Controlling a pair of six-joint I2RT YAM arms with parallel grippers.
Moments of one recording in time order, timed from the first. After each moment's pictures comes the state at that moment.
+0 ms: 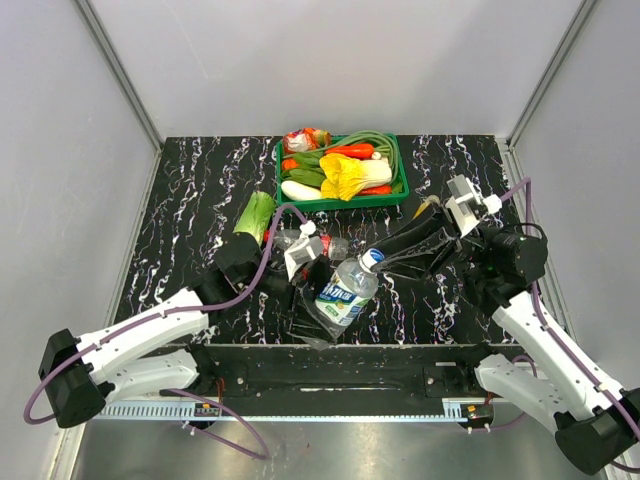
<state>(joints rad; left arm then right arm) -0.91 0.99 0.75 0.35 1.10 -0.61 0.50 0.87 0.83 0.86 -1.08 0.83</state>
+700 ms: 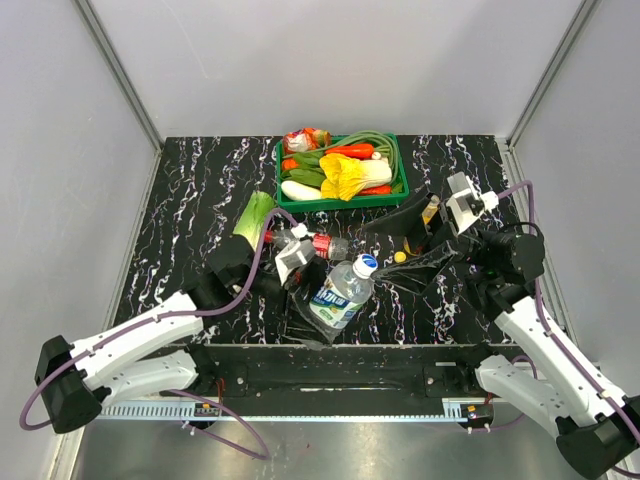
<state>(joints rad) -0.91 0.96 0.73 0.37 1.12 -0.58 0.49 0.83 0.81 0.75 -0.99 0.78</state>
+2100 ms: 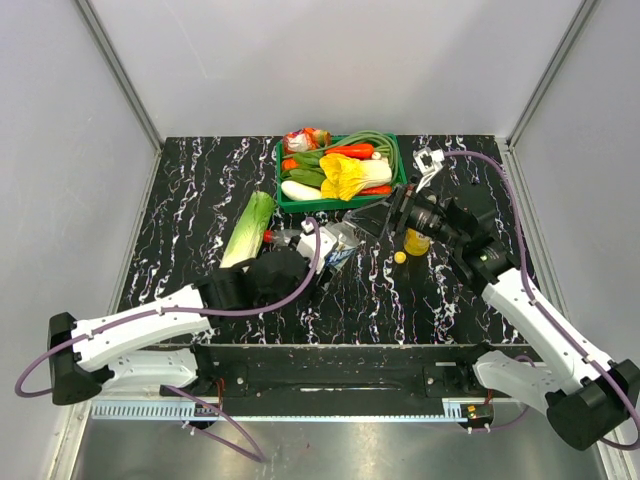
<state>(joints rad) -1.13 1.05 0.94 -0.46 -0.27 -0.20 0.49 1.01 0.94 0.11 -0.56 0.66</state>
